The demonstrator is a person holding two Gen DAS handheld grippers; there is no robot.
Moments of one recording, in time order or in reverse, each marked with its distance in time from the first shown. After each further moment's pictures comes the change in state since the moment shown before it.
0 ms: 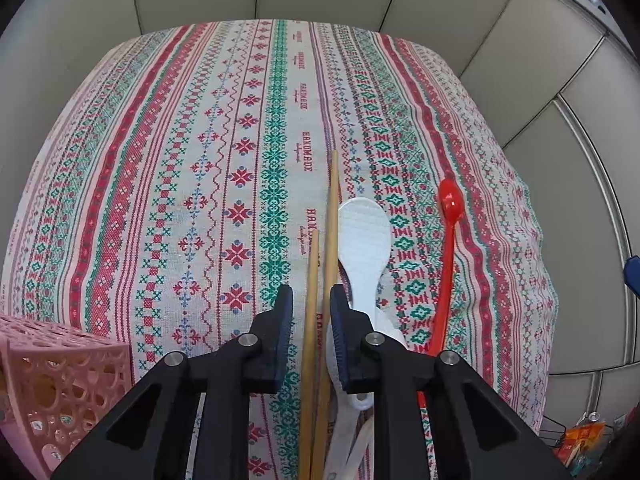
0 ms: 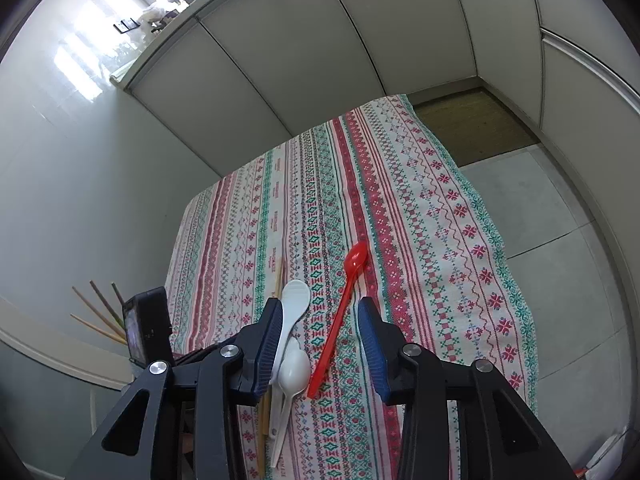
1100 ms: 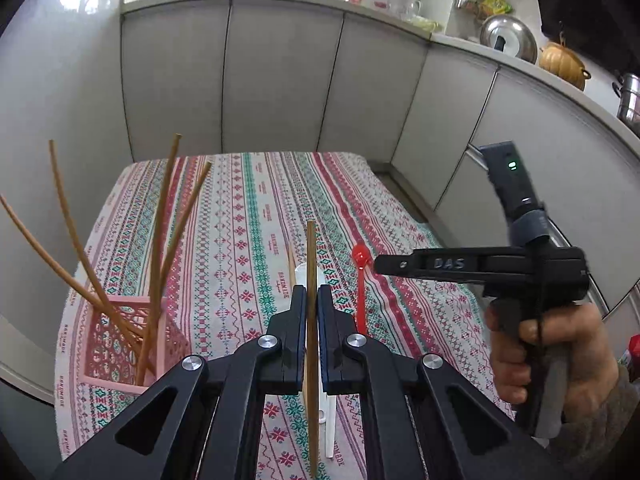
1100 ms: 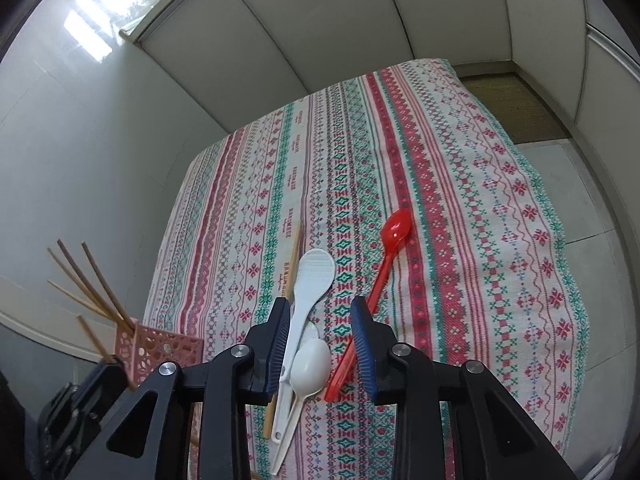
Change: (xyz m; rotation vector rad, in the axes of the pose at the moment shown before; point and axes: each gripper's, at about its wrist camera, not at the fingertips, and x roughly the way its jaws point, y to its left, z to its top) left arm -0.166 0.000 -0.072 0.163 -0.425 -0.128; right arm 0.073 0.036 -0.018 -0.117 0.126 0.014
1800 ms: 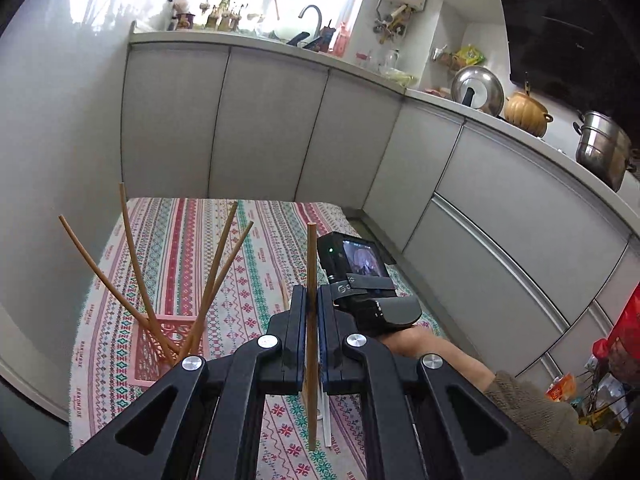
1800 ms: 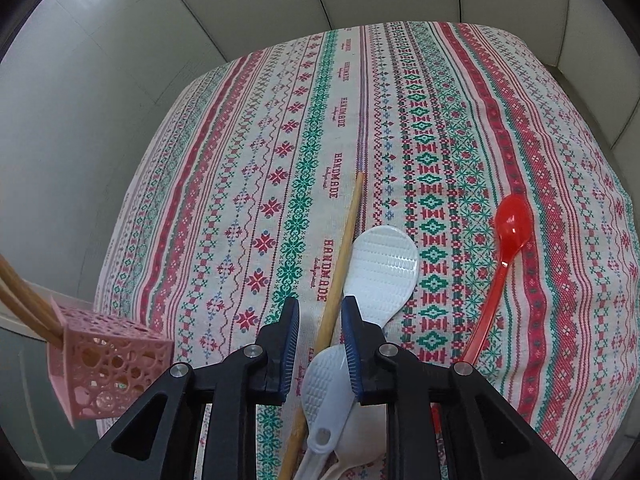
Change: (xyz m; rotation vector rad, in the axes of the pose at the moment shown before) left arm -0.088 0.036 0.002 -0.027 -0.154 -0.129; right arm 0.116 0.054 0.007 -0.120 0.140 -0.105
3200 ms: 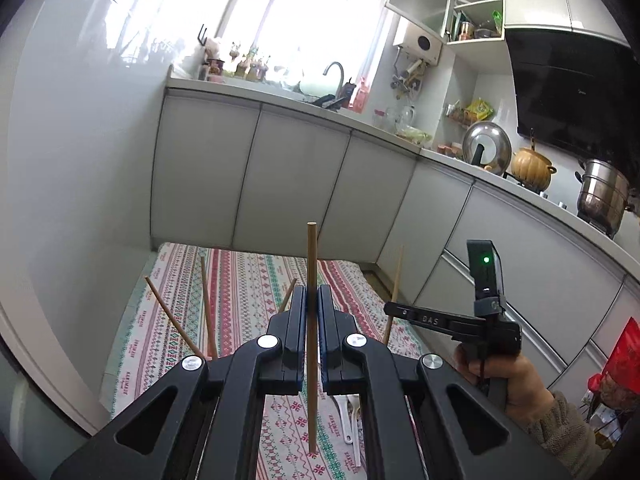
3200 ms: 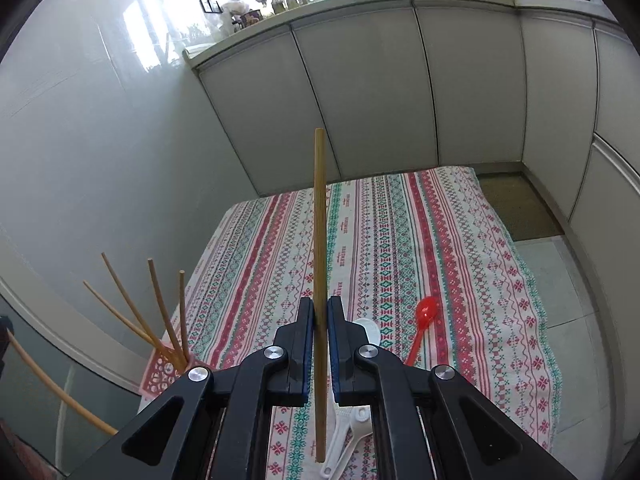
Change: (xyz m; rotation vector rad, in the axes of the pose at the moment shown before) left arm -0.077 0.031 0.025 -0.056 -0.195 0.054; right arm -0.193 0.009 -0.035 -0.012 -0.459 0.028
